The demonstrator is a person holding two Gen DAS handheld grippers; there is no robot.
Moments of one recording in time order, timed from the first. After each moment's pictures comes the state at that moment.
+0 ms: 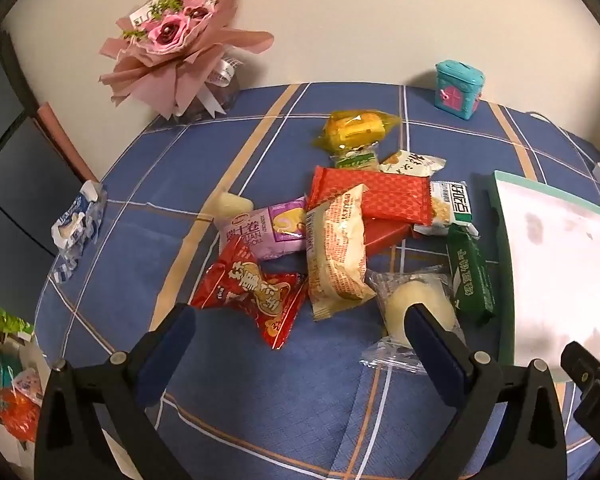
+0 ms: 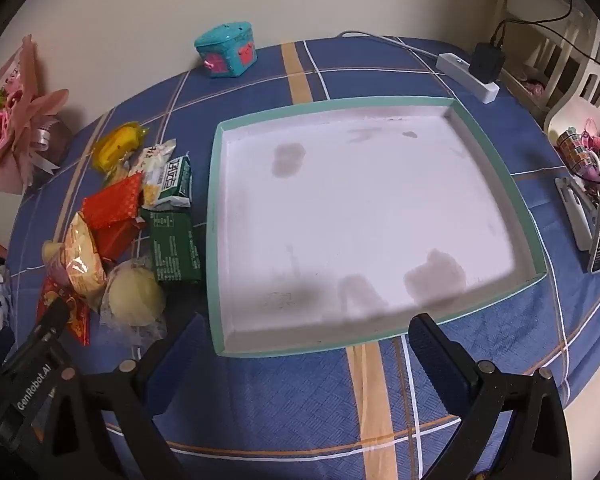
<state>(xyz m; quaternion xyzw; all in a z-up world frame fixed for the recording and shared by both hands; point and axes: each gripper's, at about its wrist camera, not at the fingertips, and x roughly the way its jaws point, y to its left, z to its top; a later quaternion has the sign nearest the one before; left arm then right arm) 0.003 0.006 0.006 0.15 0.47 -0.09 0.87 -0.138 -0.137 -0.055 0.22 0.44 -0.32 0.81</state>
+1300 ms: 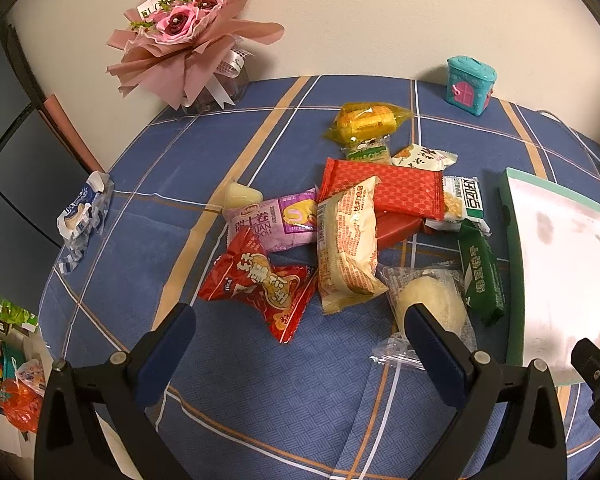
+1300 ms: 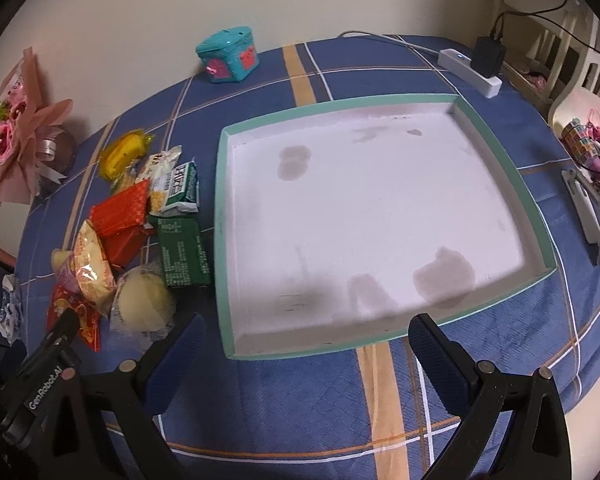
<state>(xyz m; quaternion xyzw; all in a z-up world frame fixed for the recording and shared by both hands) 0.003 0.009 -0.001 0.15 0.47 -0.07 0.87 -0.140 -0.138 -0.056 0.25 0.43 -0.31 0.81</state>
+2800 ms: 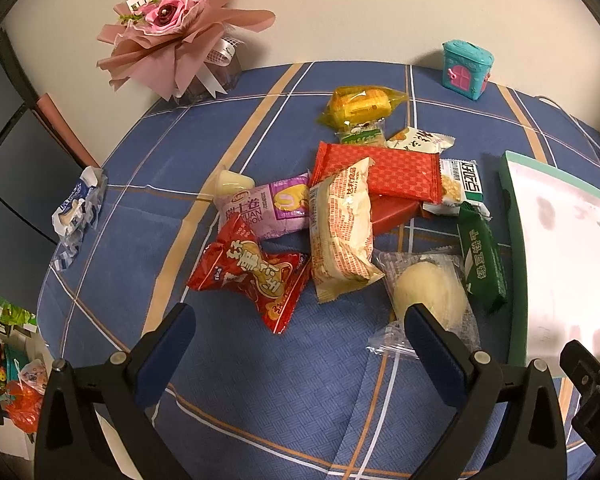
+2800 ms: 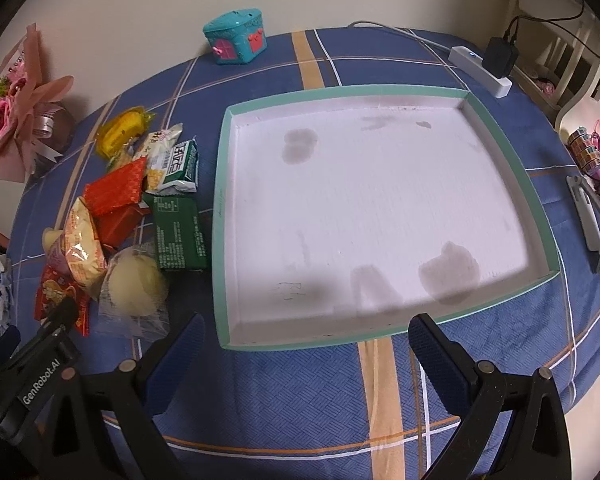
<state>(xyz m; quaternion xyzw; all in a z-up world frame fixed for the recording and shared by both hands) 0.005 0.003 -0.009 0.16 0.49 -0.07 0.86 -0.130 -0.133 -0.062 0.23 0.45 -0.30 0.81</state>
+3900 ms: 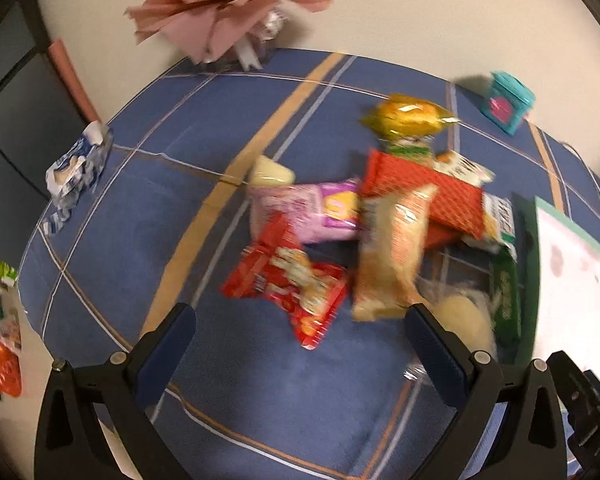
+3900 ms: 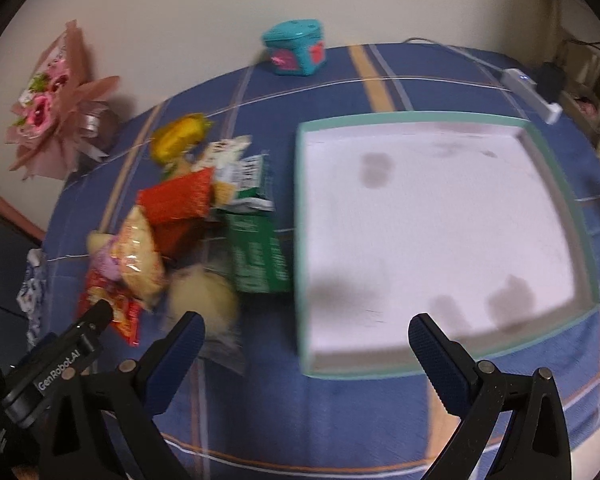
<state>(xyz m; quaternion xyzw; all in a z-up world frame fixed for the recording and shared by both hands) 0.043 0.053 -0.009 0.07 0.52 -0.05 0.85 -0.087 -0.119 -0.055 0.24 0.43 -0.22 0.84</state>
